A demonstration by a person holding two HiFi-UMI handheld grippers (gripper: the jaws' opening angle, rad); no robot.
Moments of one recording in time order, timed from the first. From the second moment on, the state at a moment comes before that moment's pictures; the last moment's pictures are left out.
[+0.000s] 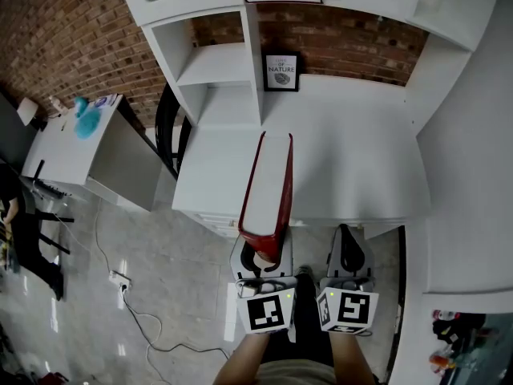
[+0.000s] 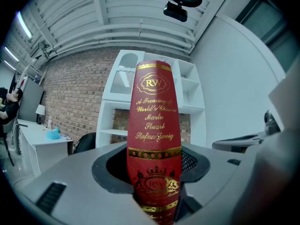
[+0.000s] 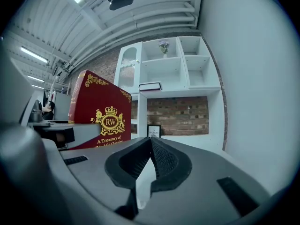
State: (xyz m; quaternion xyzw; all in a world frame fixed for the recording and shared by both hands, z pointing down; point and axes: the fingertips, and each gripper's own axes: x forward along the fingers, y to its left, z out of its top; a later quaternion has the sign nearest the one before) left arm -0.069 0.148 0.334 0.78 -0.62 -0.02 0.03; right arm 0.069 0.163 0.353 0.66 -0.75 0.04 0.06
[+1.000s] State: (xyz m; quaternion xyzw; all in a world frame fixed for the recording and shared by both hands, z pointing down) left arm 0.005 -0.008 0.338 0.76 -0.65 0.00 0.01; right arm 0.144 0.001 0.354 0.62 -0.78 0.04 0.05
